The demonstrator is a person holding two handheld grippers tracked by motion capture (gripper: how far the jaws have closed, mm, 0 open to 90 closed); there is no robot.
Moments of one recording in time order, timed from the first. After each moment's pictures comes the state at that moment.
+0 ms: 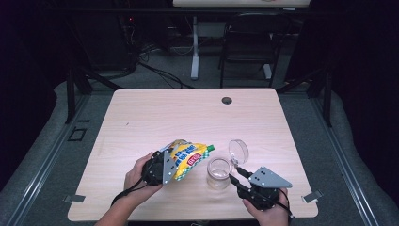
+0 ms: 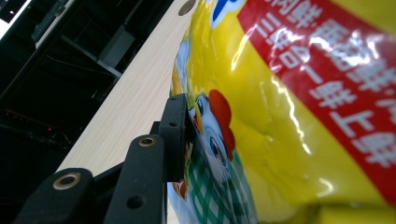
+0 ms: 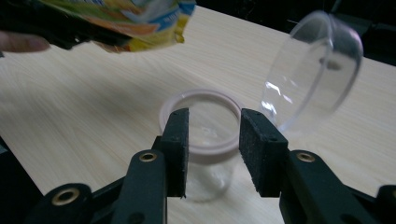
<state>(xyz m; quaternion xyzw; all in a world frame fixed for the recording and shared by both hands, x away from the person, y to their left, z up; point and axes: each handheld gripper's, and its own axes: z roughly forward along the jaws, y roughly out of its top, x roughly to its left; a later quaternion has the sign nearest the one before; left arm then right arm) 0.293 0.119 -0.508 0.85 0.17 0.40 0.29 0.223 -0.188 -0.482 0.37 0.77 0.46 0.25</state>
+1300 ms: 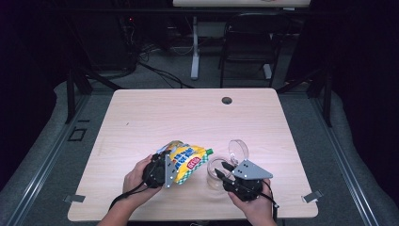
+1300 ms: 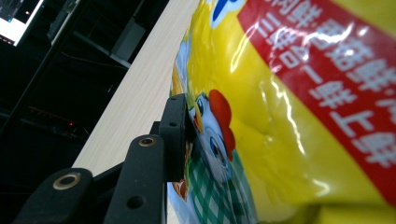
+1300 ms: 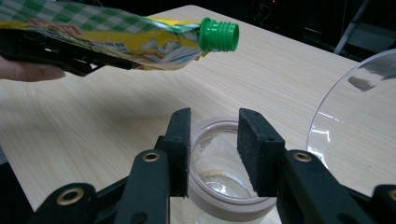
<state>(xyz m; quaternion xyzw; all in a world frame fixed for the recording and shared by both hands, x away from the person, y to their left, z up) 0.290 0.119 -0.523 0.85 0.16 0.43 0.26 0.246 -0.156 -0.488 0.34 0.78 0.47 0.24</state>
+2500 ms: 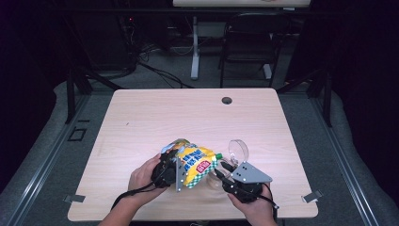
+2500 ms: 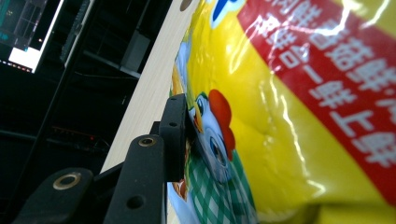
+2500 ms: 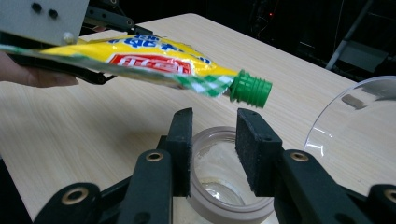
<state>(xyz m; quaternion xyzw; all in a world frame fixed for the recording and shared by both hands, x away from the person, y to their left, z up) 0.287 0.095 -0.519 0.85 0.11 0.46 0.22 0.240 -0.153 -0.483 0.32 0.78 0.47 0.27</state>
